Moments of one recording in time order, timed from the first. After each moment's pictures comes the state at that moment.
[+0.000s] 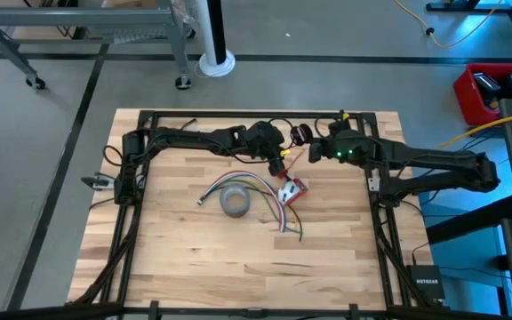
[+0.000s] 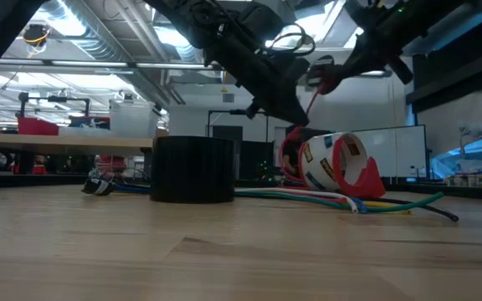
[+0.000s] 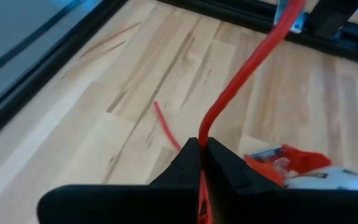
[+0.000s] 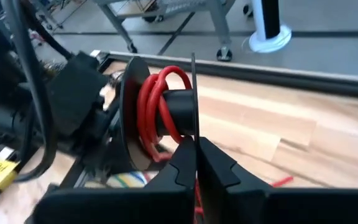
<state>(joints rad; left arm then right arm) 0.25 2.00 1.51 -0.13 -0.05 -0.13 -0.19 0.95 0.77 -0.35 0.42 0.78</state>
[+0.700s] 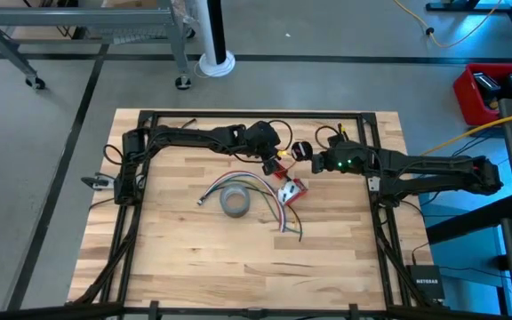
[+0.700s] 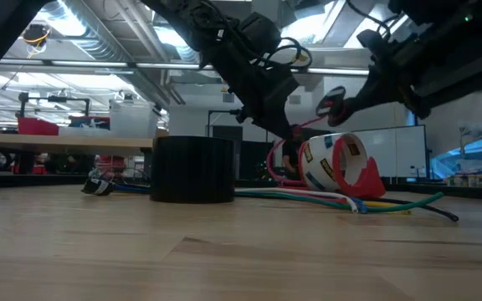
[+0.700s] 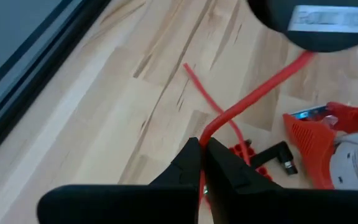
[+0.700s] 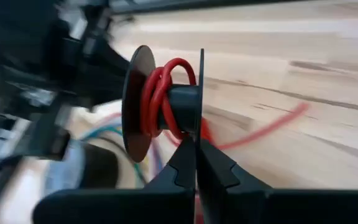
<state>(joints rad) 0.28 2.01 1.51 -0.25 -0.11 -0.04 -0.19 0.88 0.54 -0.25 0.24 0.94</state>
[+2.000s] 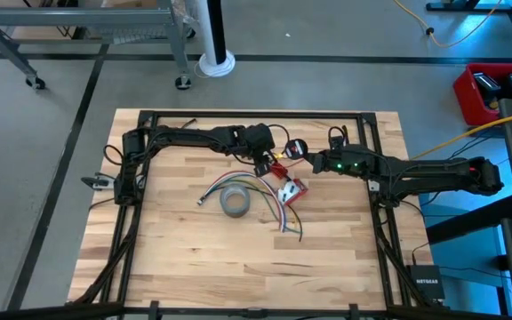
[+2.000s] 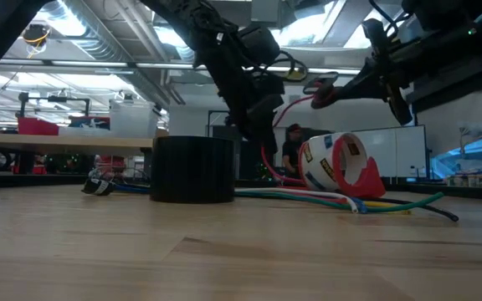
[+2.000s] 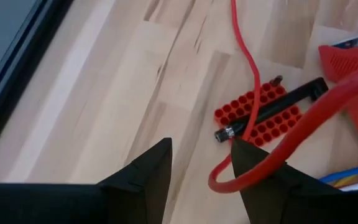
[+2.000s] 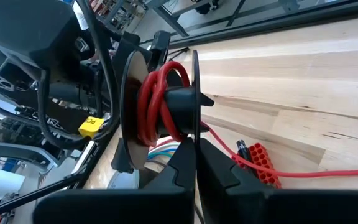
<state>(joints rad) 0.27 2.01 1.50 -0.42 -0.15 0.02 -0.19 0.87 0.39 0.16 0.22 0.93</state>
